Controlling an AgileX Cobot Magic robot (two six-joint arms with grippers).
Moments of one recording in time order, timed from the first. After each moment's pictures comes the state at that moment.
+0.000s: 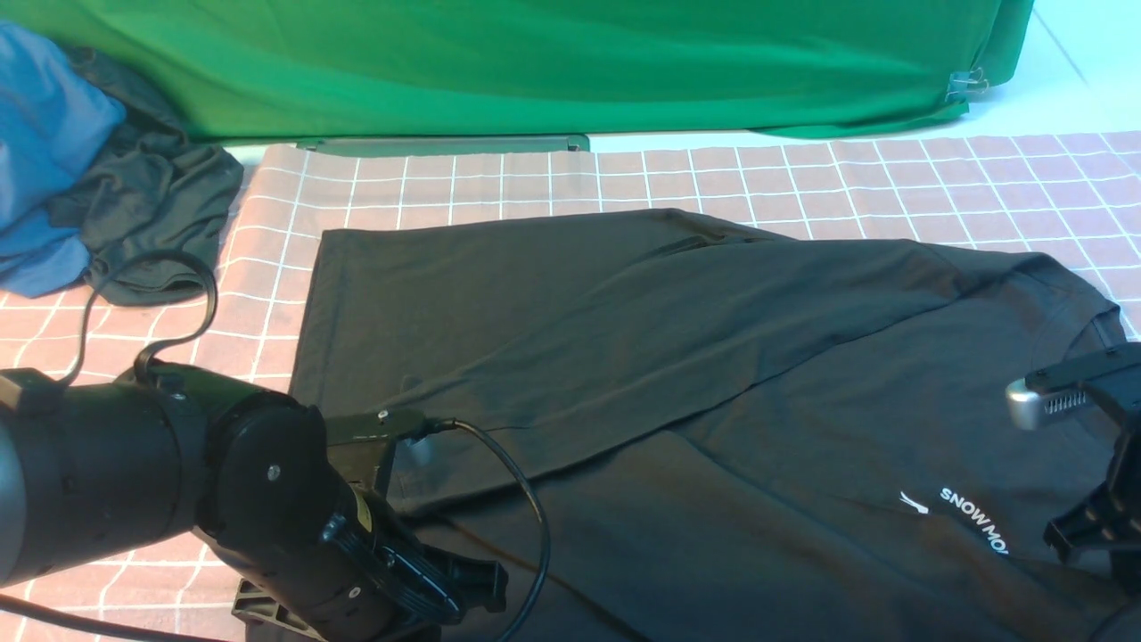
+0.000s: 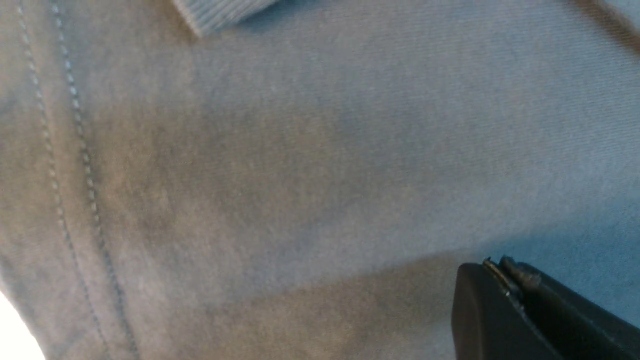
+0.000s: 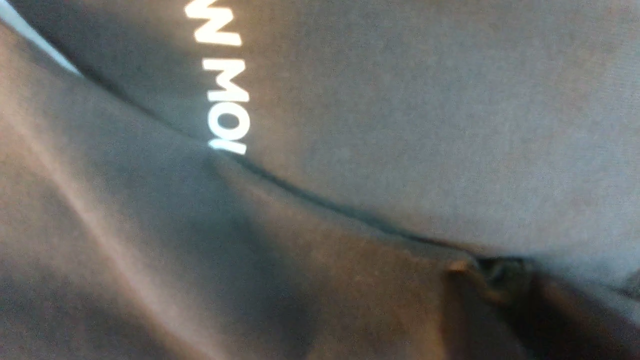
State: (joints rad) right arm 0.08 1.62 -0.82 -0.20 0.95 0.04; left arm -0.54 1.48 -0.68 -0.20 0.66 -0.36
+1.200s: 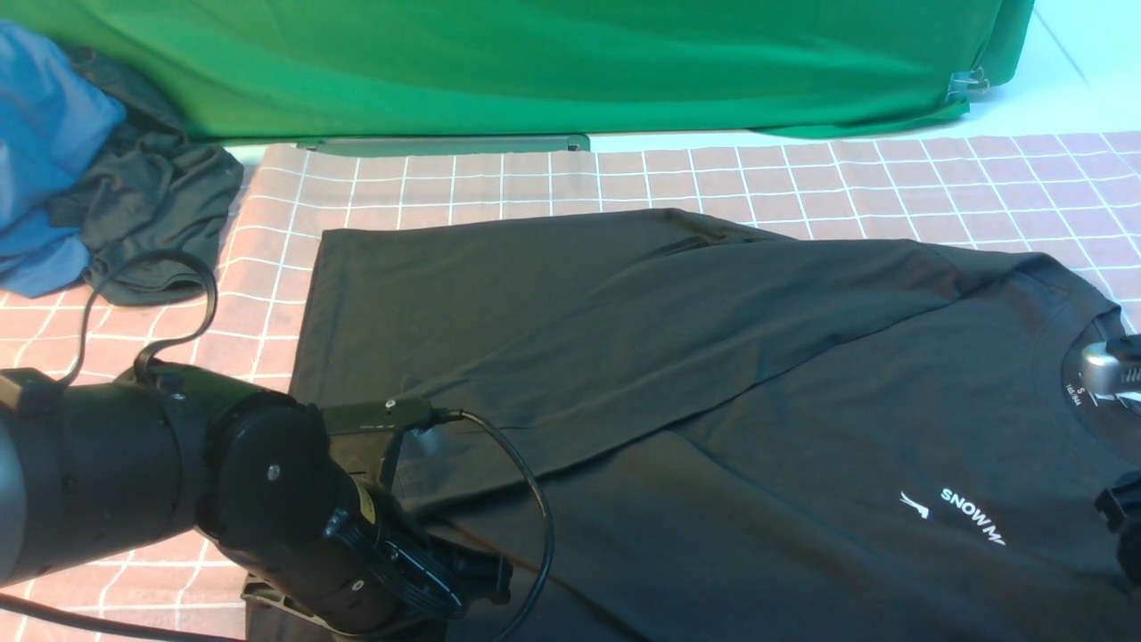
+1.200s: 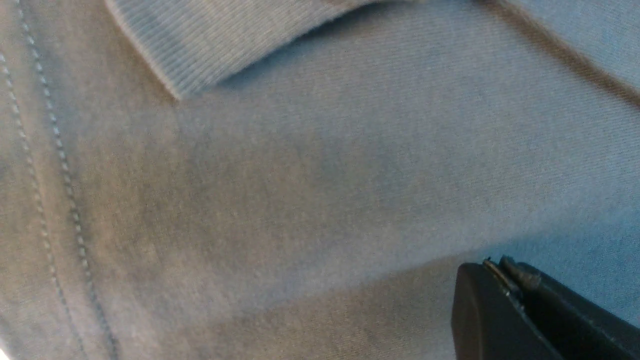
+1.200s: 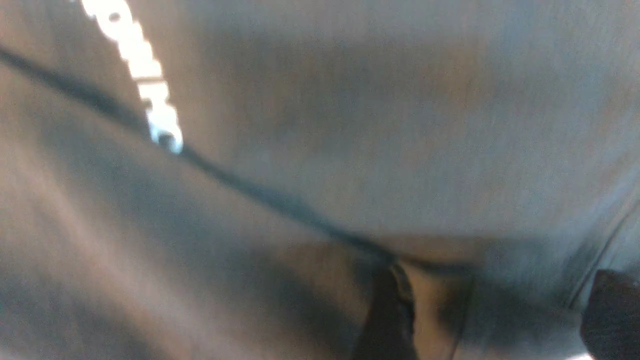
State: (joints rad) right arm -0.08 1.53 -0.80 -0.09 0.89 -0.06; left arm -0.54 1.48 -0.68 -0.20 0.62 -0.31
